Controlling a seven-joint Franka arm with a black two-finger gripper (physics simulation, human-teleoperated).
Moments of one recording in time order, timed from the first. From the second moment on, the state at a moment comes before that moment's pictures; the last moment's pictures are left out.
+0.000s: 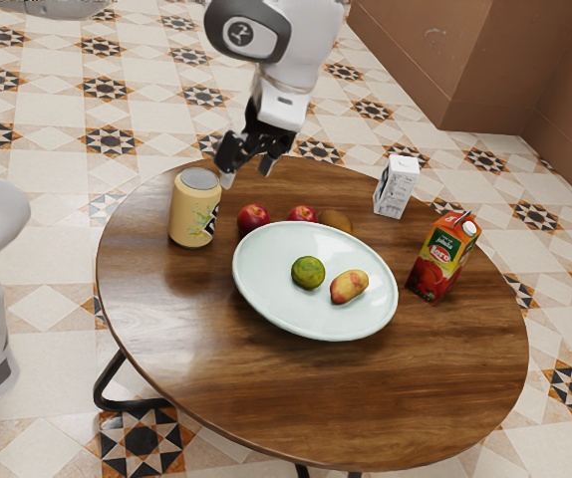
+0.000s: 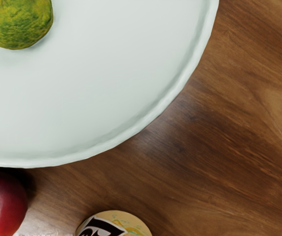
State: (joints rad) arm -0.59 -0.35 0.44 -1.95 0.21 1.47 0.79
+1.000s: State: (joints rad) arm -0.74 -0.26 0.53 -1.94 0.18 1.55 0.39
